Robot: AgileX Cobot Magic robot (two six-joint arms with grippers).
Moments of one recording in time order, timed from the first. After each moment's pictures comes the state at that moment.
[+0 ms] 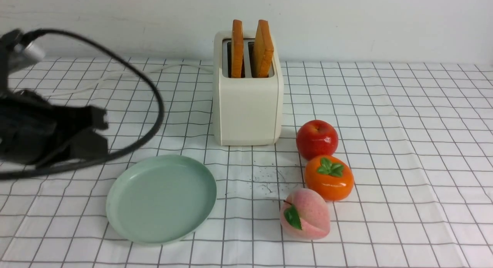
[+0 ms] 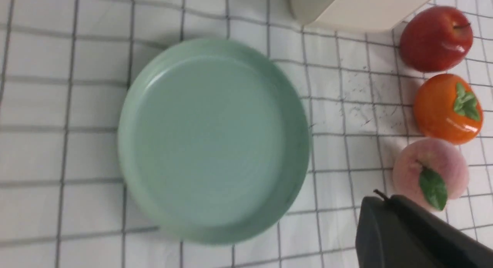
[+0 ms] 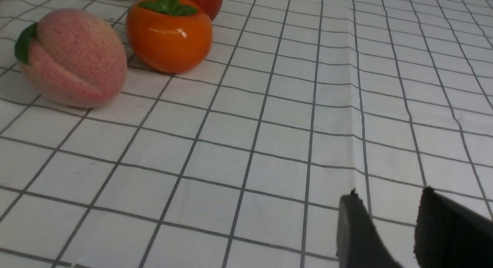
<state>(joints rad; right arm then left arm) 0.08 -0.01 0.02 0.11 0.40 -0.17 -0.17 1.18 -1.05 -0.39 0.76 -0.03</state>
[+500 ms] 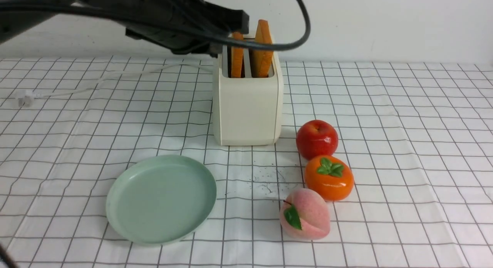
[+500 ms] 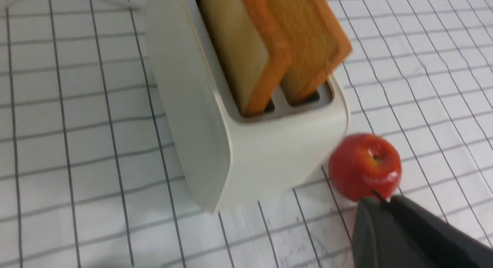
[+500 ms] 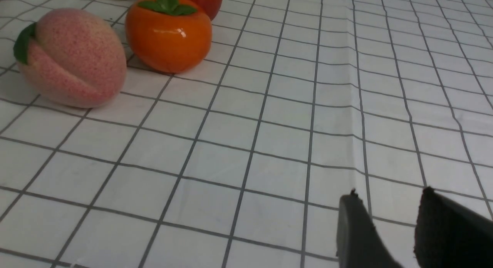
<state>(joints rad) 0.08 -0.01 0.02 0.11 0.40 -0.17 -0.47 1.67 -1.67 -0.03 0.67 -0.27</state>
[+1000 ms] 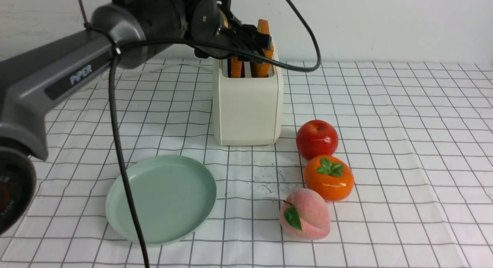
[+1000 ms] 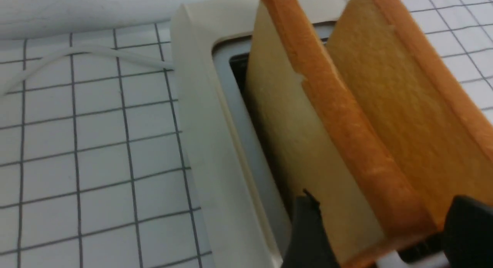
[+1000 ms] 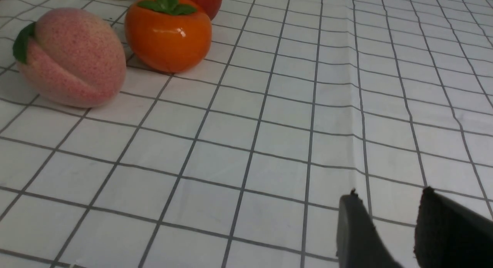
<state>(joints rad) 0.08 -0.01 0.02 0.11 0.40 -0.17 -0.47 2.06 -1.95 0.21 0.53 -0.39</state>
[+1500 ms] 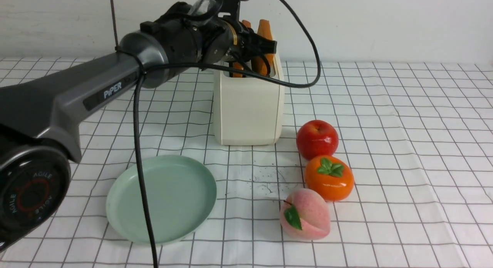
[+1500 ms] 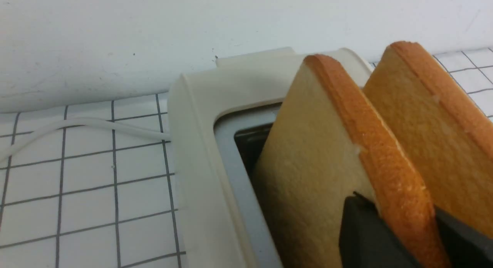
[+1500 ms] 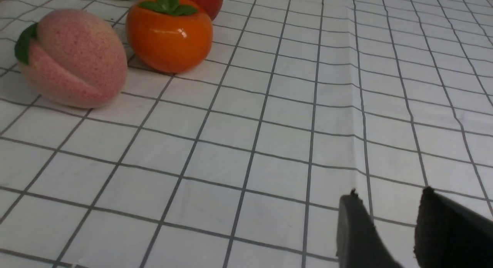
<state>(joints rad) 0.08 -0.01 0.02 0.12 0.40 -0.17 -0.47 2.15 -1.96 0.36 0.32 -0.51</state>
